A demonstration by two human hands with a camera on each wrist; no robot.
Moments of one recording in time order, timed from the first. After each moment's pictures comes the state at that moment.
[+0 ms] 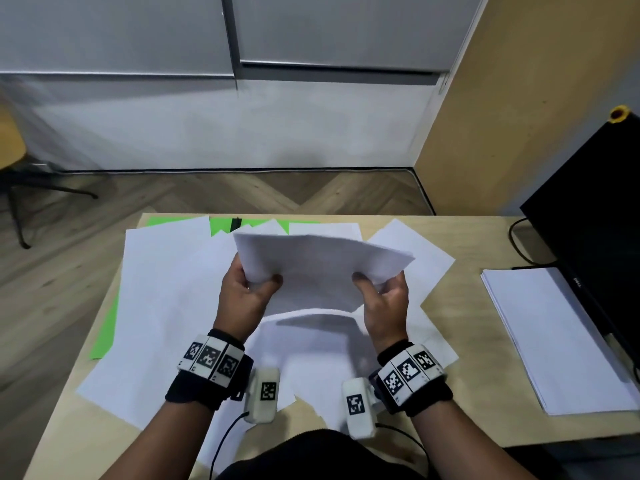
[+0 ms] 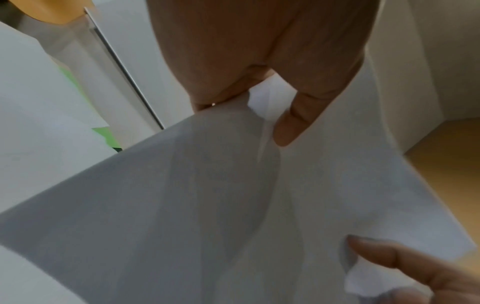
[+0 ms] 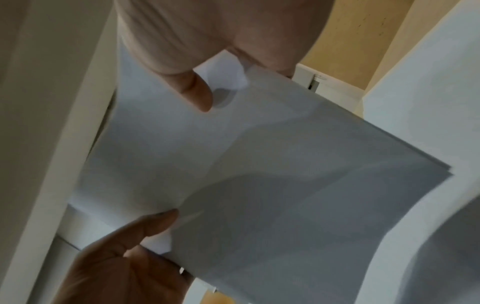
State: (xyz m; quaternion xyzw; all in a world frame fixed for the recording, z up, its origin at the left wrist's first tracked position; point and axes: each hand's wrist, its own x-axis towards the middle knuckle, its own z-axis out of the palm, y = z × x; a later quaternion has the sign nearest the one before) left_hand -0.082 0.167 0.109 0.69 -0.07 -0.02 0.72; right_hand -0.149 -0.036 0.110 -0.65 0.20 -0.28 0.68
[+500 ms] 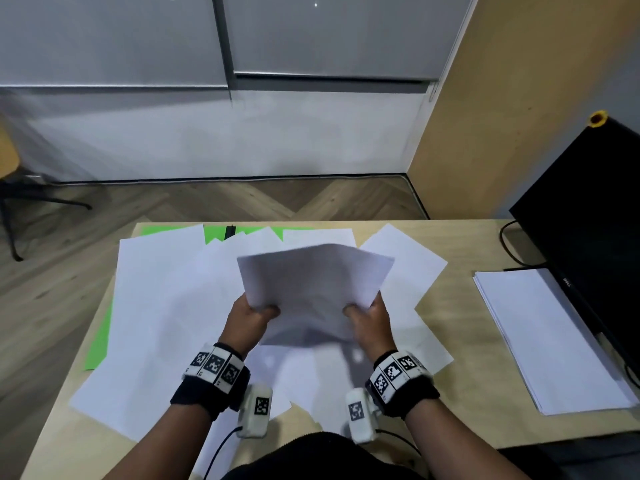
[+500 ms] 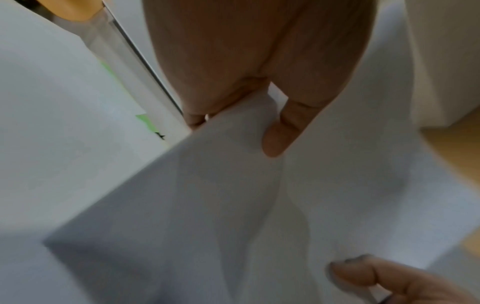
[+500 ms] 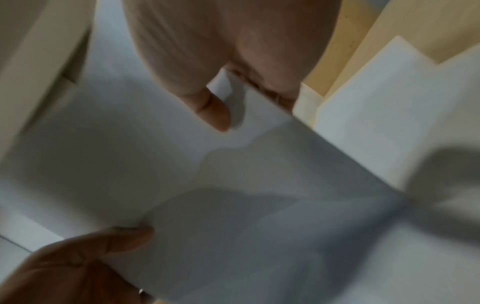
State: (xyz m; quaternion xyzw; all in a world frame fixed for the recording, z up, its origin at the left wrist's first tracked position) left_hand -0.088 0.162 0.072 0.73 0.02 -0.15 0.67; right_hand -0.158 -0.048 0.071 -0.71 0.25 -0.15 0.64
